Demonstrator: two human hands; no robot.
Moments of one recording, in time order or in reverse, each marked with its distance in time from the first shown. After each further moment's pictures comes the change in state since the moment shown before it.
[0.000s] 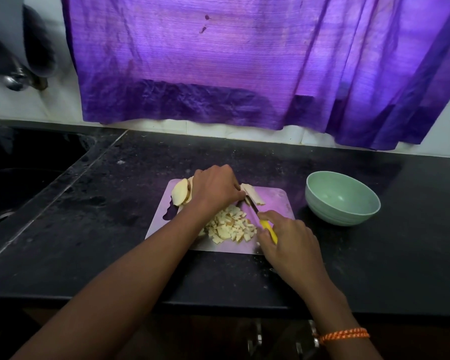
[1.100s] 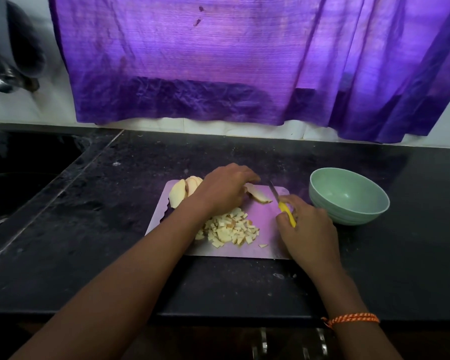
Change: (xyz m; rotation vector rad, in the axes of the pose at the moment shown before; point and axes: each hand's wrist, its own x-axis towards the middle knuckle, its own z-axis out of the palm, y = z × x) left_hand 0.001 -0.001 -0.001 -0.058 -0.060 0.471; right_hand 0.028 0.023 -0.002 0.022 0.108 0.162
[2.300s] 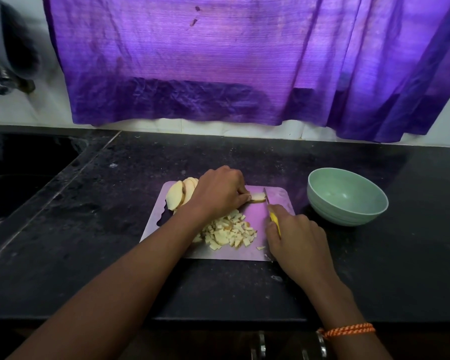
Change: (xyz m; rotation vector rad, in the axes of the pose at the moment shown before) left_hand 0.000 -0.001 0.010 0.003 0.107 -0.154; right_hand -0.014 -0.027 -0.014 -0.278 -0.184 -0.074
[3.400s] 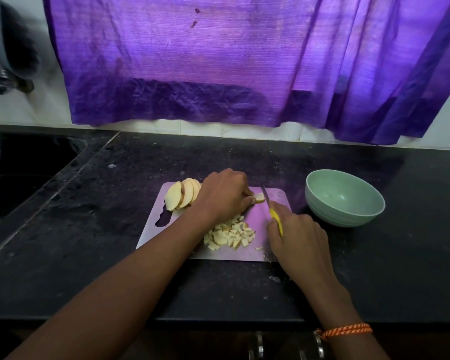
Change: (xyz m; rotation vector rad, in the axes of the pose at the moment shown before) left_hand 0.002 0.008 0.009 0.058 0.027 0.042; right_hand 0.002 0.004 0.004 0.080 0.099 0.014
